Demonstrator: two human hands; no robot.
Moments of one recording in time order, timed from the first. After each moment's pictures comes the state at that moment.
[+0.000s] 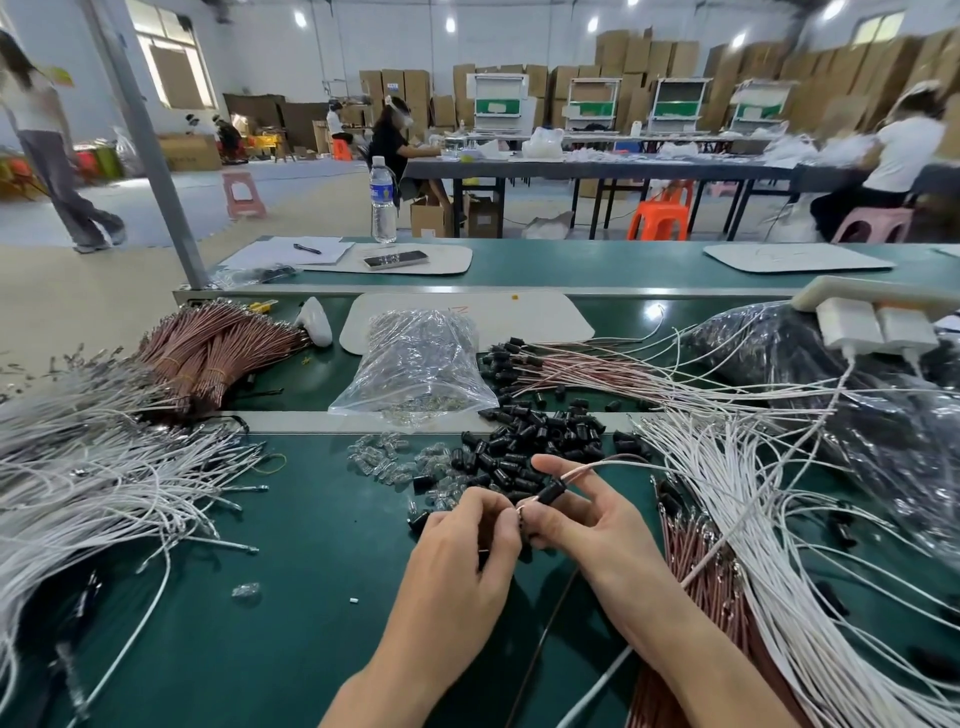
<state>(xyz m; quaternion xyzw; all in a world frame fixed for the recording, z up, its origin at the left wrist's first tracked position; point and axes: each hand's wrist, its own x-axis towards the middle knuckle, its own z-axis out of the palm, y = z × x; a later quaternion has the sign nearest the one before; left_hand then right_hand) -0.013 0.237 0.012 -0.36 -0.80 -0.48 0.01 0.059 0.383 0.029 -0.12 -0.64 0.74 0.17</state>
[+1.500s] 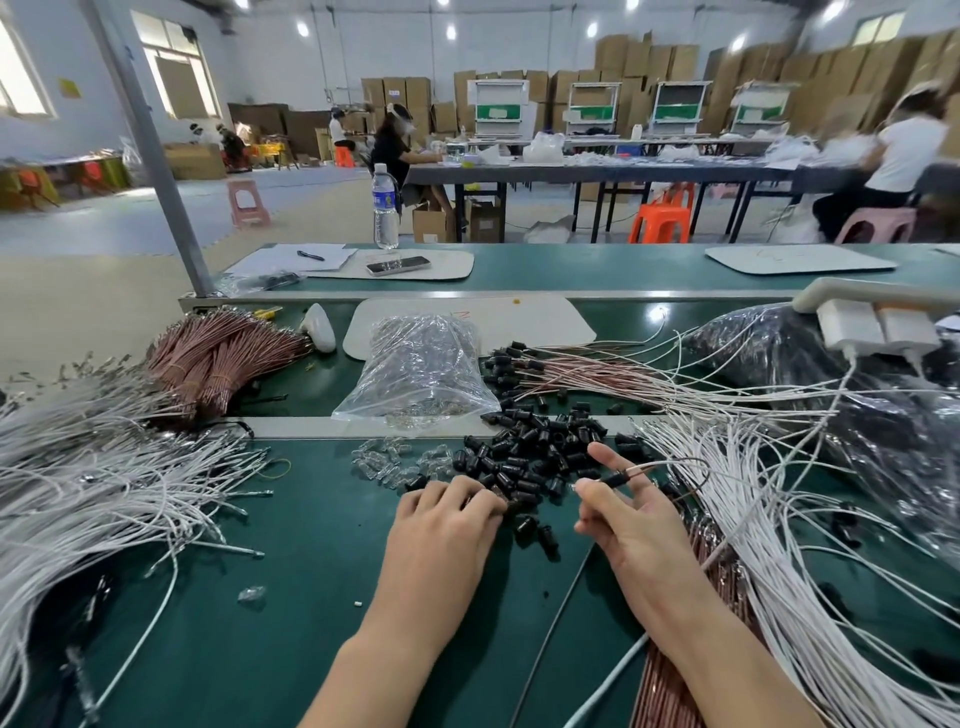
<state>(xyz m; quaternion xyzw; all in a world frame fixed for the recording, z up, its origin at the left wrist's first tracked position) -0.042 0.242 0.009 -0.42 -0.87 -0.21 0.18 0.056 0.404 0.023 -0.21 -0.52 0.78 0.26</state>
